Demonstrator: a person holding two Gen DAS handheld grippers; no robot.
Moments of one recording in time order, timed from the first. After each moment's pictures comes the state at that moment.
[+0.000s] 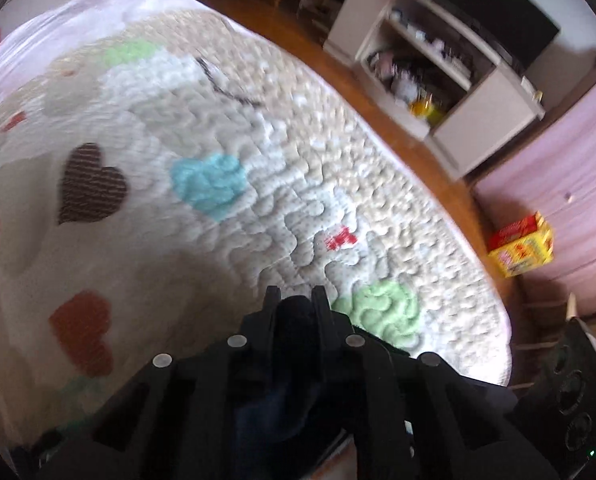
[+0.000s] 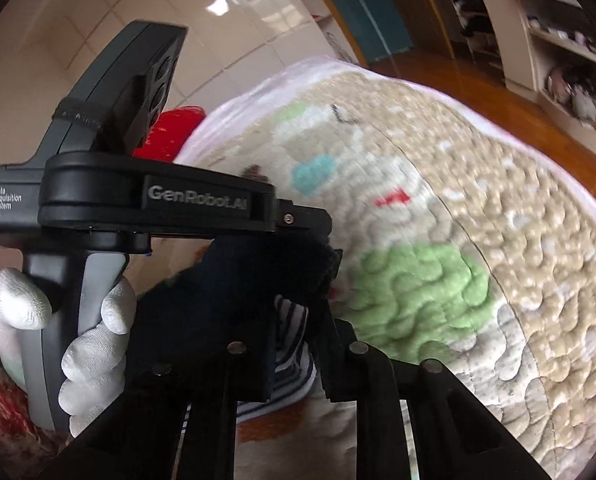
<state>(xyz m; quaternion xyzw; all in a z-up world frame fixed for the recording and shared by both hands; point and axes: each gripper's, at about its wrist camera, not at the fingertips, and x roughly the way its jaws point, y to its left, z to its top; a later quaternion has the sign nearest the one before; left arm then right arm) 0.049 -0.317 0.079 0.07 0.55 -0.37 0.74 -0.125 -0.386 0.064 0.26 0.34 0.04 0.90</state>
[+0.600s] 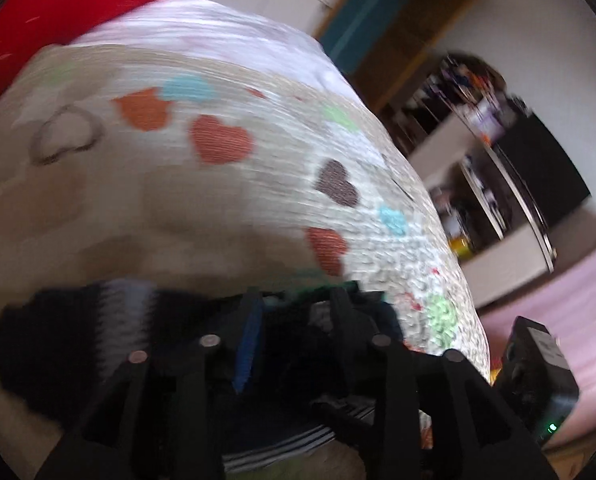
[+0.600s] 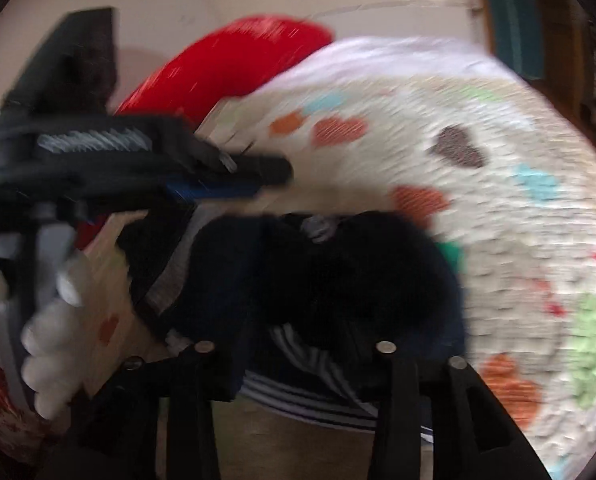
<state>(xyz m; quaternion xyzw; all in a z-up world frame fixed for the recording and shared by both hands) 0.013 -0.051 0.105 -0.14 0.48 -0.22 0.84 -0.072 -0.210 0.067 0.07 0.44 0.23 0.87</state>
